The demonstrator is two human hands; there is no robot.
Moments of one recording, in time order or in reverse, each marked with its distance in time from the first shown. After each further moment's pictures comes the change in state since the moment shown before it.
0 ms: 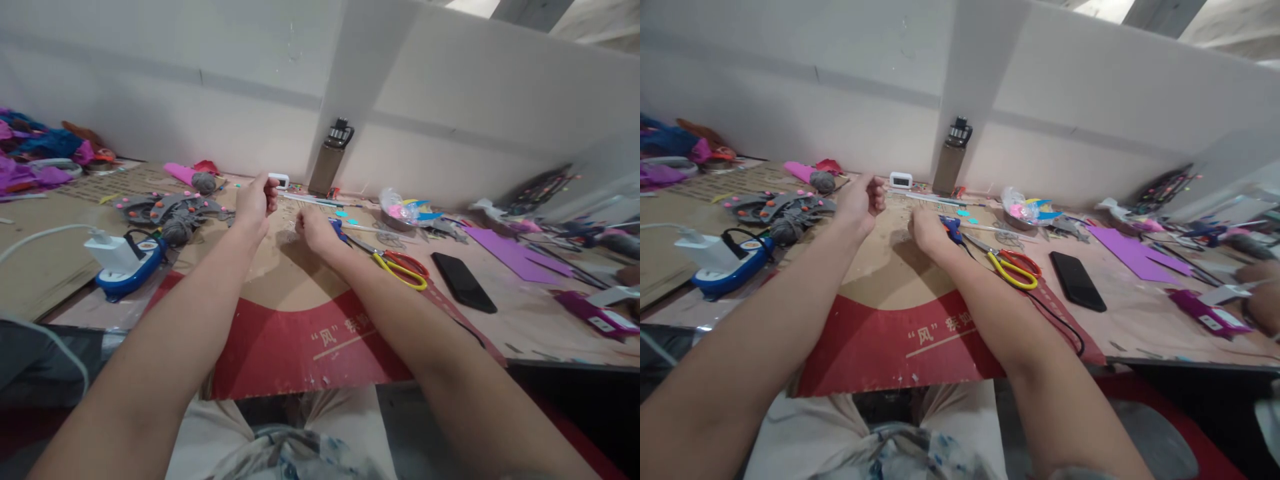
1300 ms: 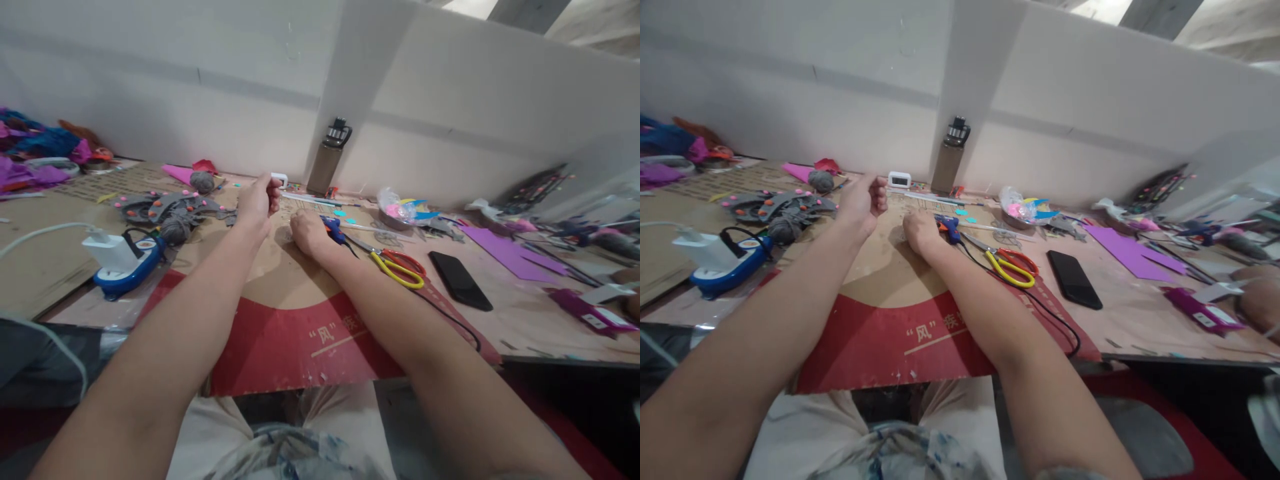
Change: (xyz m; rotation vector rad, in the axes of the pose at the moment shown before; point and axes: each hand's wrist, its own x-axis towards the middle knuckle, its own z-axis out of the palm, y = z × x) left_hand -0.004 -0.002 0.004 0.011 -0.017 -0.005; right_hand 0.014 -0.005 0.019 -0.315 -0.057 -0.085
